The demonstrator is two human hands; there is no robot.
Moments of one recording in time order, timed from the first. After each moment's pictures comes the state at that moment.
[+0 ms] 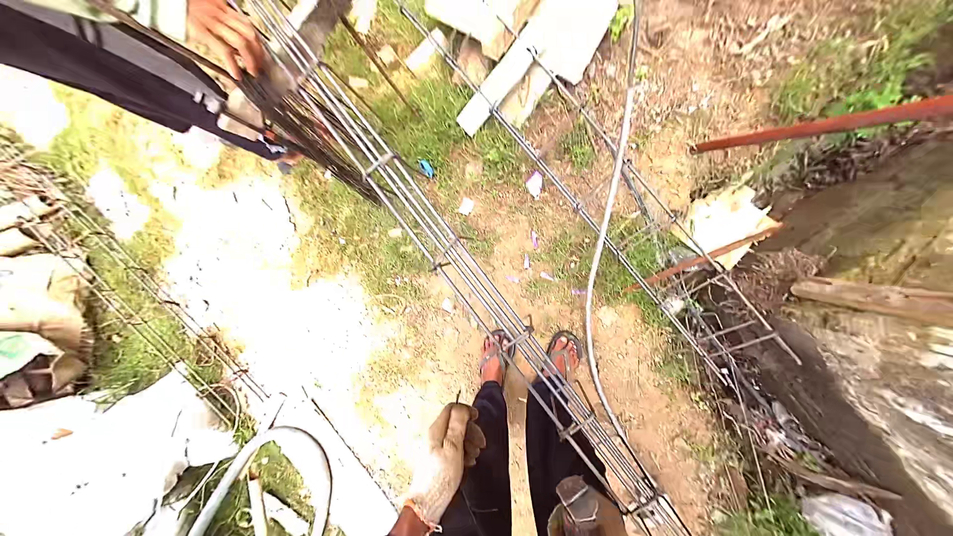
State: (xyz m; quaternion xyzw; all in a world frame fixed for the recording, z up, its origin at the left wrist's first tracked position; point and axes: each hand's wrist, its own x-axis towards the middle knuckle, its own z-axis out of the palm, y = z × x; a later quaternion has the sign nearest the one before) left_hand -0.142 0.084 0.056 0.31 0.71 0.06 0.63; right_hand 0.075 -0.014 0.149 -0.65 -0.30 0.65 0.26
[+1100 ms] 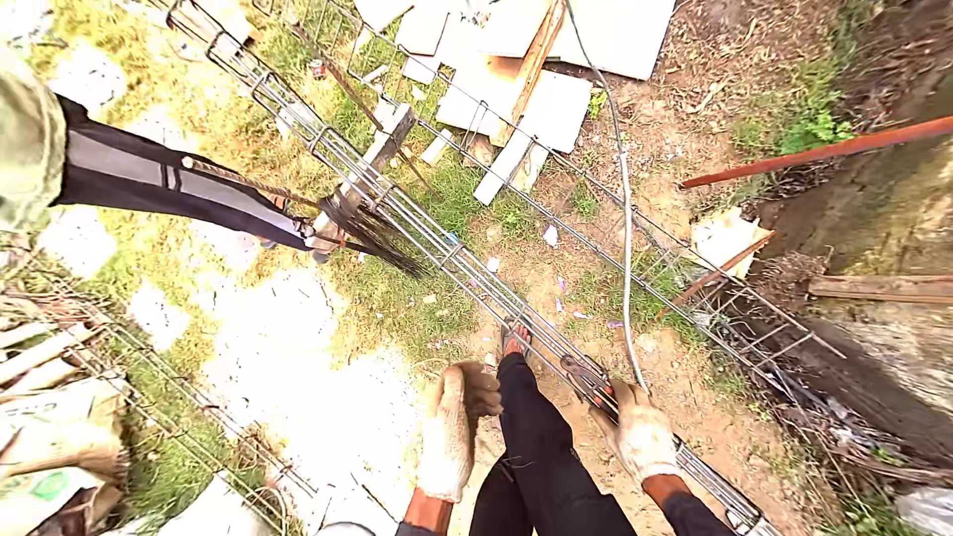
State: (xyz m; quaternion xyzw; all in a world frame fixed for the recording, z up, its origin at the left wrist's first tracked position) left_hand -0.216 0.298 0.110 0.25 0.61 0.28 0.70; right_hand 0.019 0.115 -0.001 -0.86 -0.42 0.30 -0.06
